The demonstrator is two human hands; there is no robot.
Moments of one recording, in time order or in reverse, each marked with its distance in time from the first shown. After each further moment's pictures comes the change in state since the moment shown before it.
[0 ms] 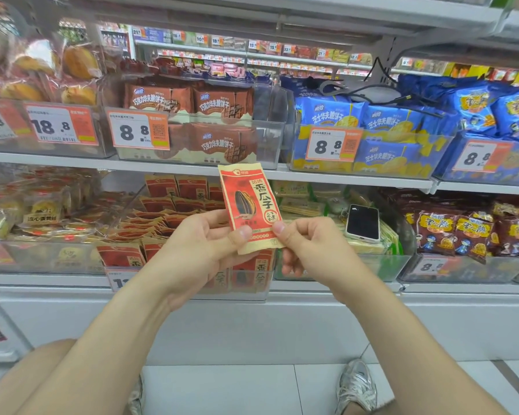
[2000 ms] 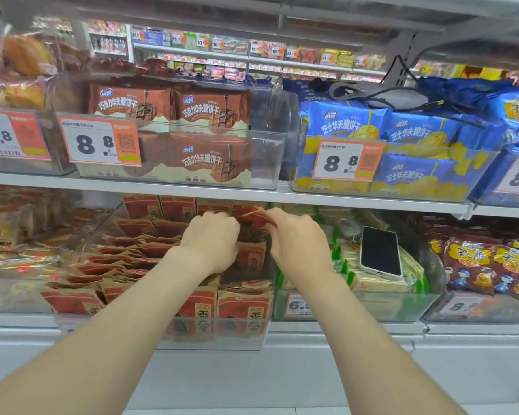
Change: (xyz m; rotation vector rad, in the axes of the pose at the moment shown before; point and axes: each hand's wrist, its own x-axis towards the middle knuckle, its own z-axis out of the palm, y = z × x) left_hand 0.170 -0.027 -0.032 1.917 0.151 0.140; right_hand 0.141 0.048 0.009 -0.965 0.383 -0.509
